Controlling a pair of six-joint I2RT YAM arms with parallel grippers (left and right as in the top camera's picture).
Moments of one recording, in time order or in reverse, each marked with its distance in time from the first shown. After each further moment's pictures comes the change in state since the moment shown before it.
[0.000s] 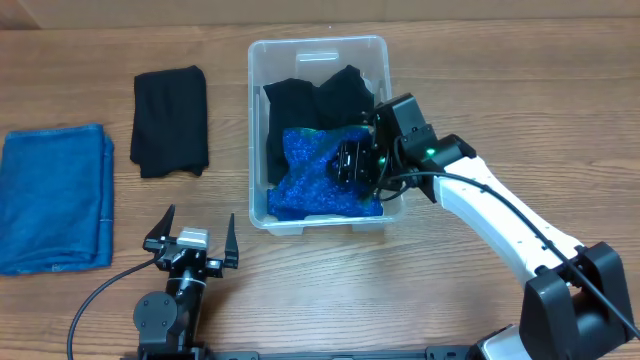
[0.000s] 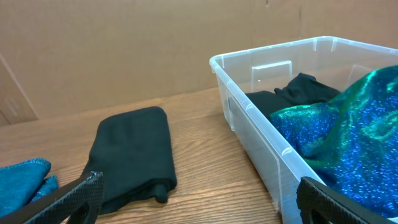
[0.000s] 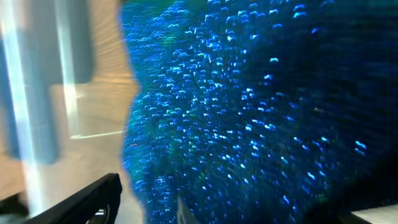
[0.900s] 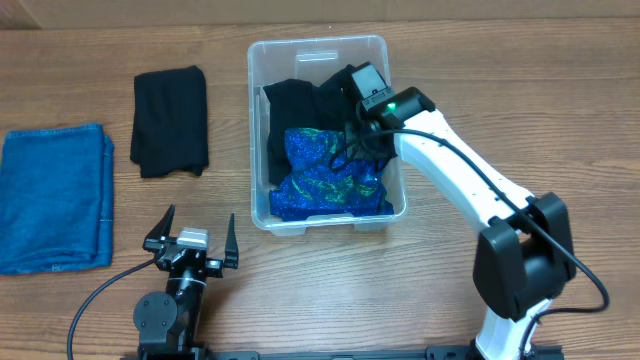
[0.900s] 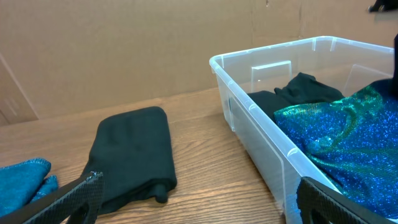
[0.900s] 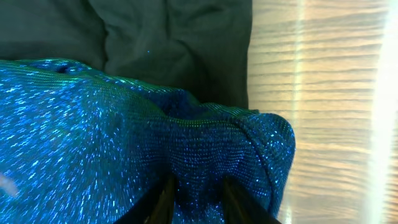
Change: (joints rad) left arm 0.000 0.000 0.000 0.000 0.000 0.000; right arm 0.051 0.291 0.411 -0.339 0.439 -0.159
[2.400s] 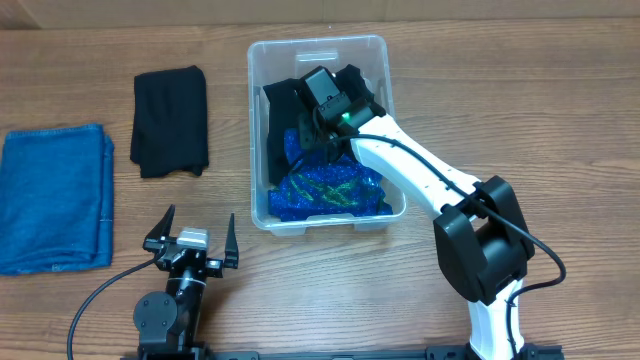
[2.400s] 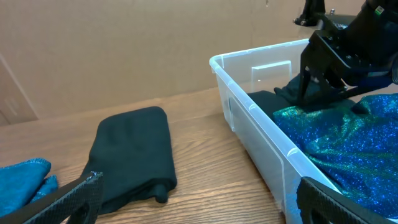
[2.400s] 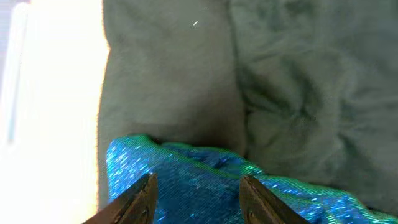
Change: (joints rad) left arm 0.000 0.000 0.000 0.000 0.000 0.000; right arm 0.117 0.146 0.096 0.280 -0.042 0.053
